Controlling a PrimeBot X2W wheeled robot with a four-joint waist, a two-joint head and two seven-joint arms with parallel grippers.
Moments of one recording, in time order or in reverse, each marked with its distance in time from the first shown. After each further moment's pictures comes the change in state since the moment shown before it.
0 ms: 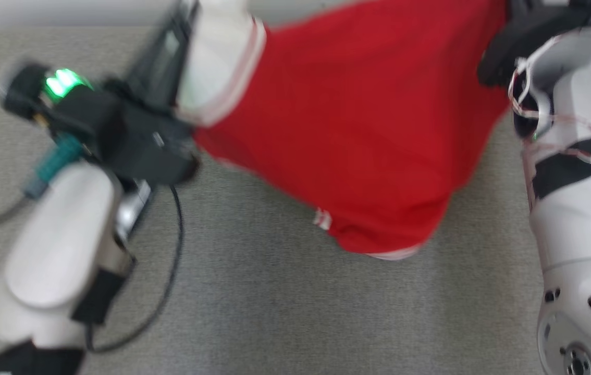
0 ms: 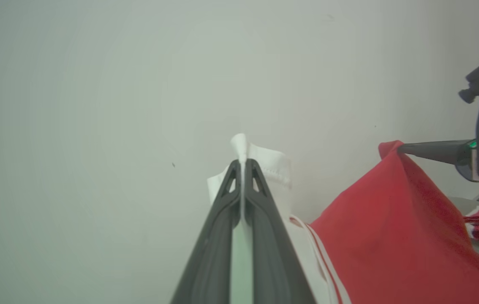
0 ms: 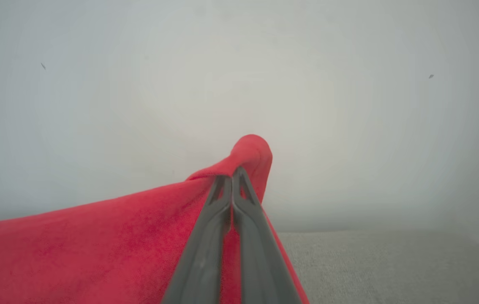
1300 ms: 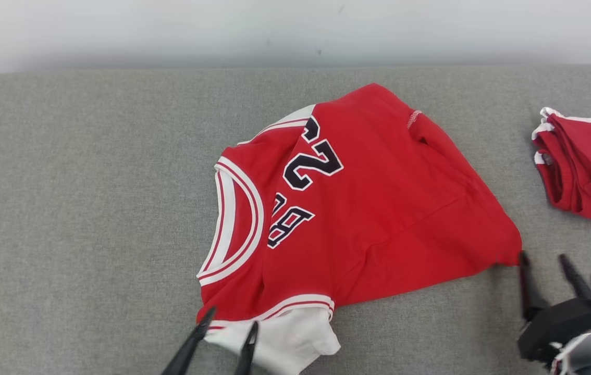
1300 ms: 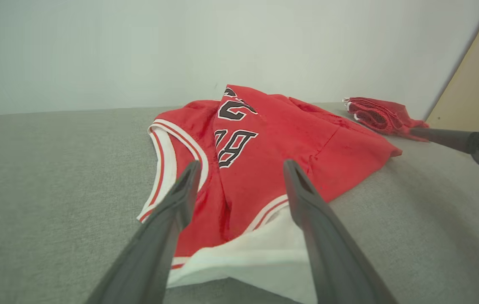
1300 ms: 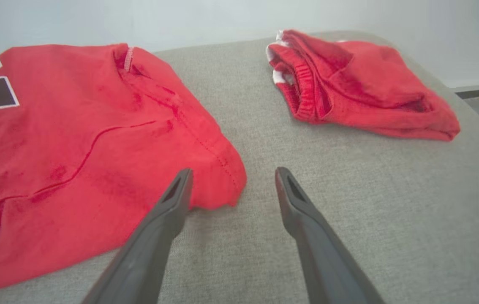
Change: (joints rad) left arm 0.931 -0.092 0.024 -0.335 0.100 0.001 0.000; right arm 1.052 0.026 -0.069 -0.765 0.159 0.000 0.148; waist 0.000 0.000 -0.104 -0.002
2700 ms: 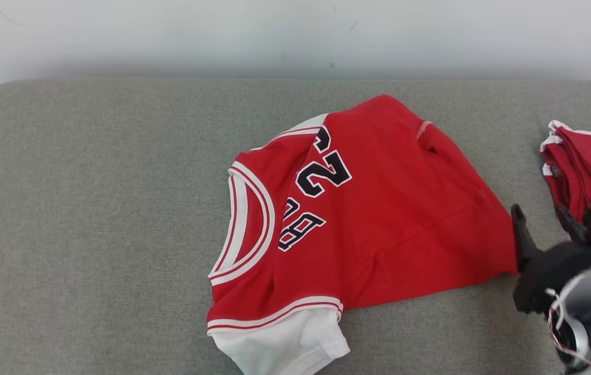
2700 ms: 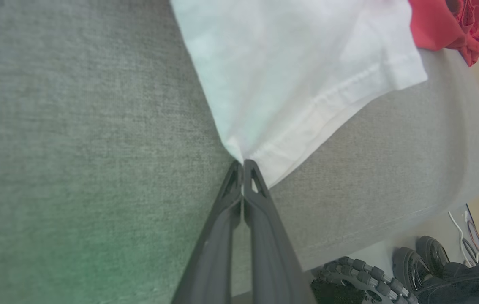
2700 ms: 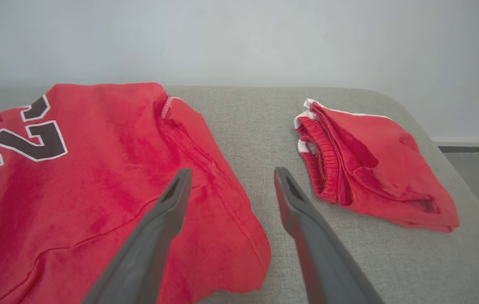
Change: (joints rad) left arm -0.055 -0.012 -0.126 0.372 -0.397 0.036 0.329; right arm -0.126 -0.030 0.034 -0.114 -0.086 0.000 0.221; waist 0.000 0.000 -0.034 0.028
